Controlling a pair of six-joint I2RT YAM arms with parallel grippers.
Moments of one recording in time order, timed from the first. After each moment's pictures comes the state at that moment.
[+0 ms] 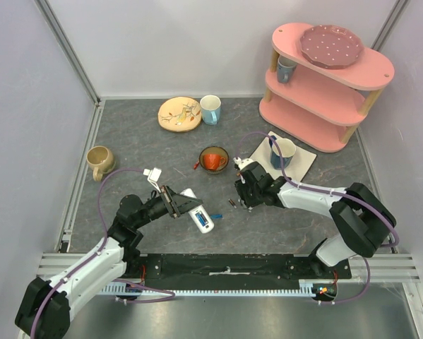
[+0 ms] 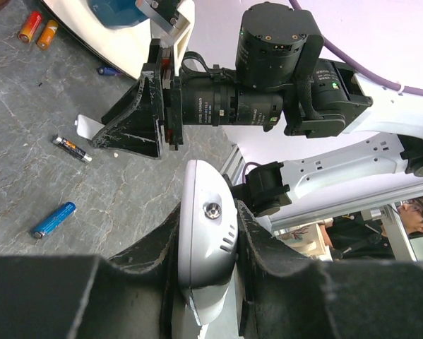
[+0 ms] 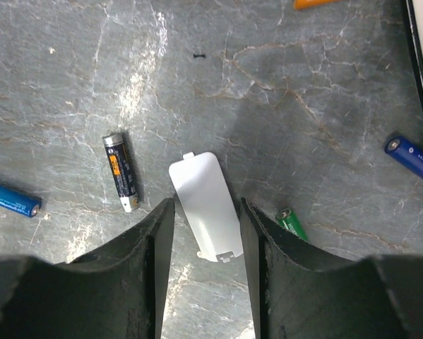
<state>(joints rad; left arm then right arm) -0.52 0.65 0.11 0.55 0.53 -1.05 0.75 1.53 0.75 -0.21 0.07 0.29</state>
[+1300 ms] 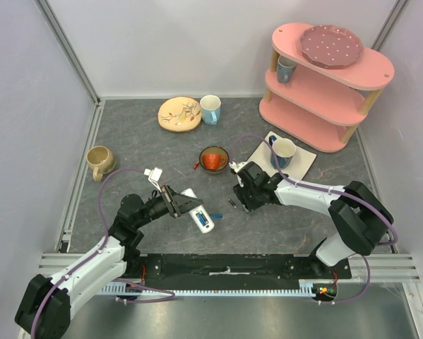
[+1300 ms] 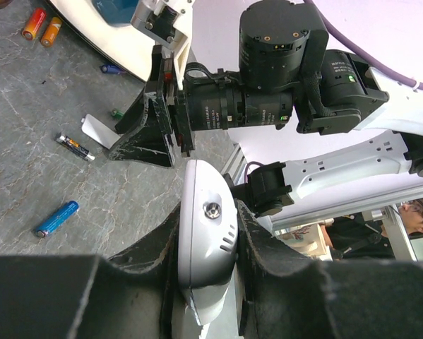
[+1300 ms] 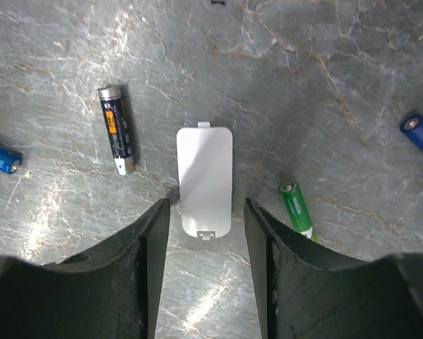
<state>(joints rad) -0.52 0.68 0.10 0.57 0.53 -1.05 0.76 1.54 0.80 -0.39 0.05 0.21</state>
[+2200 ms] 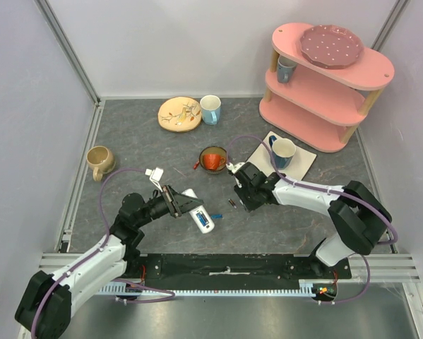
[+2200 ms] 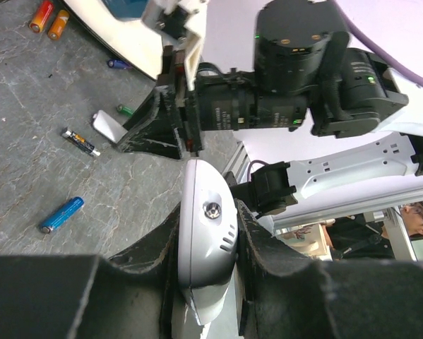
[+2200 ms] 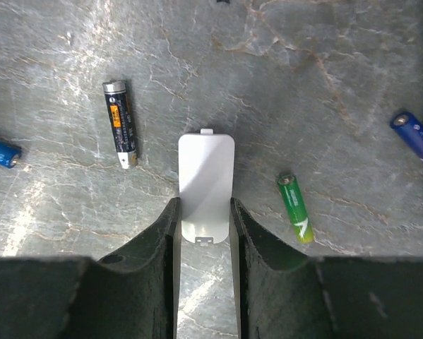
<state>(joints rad) -0.52 0.70 0.10 0.58 0.53 -1.05 0.79 1.57 0.85 -0.42 0.09 0.18</state>
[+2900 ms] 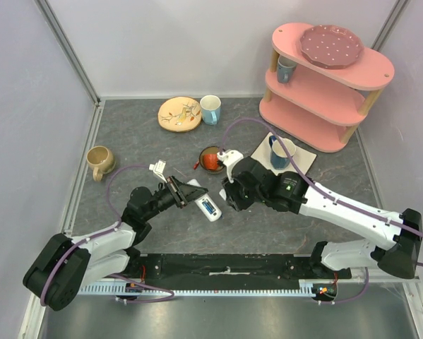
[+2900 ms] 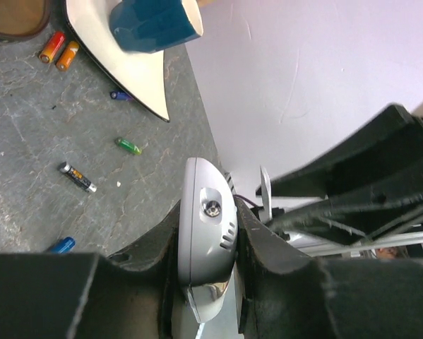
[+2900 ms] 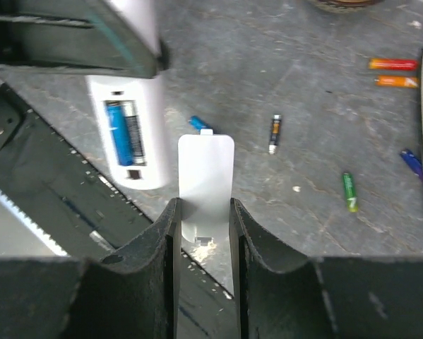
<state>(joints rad) -0.53 1.04 0.14 0.90 0.44 -1.17 1.01 1.25 1.13 -0.71 0.11 0.31</state>
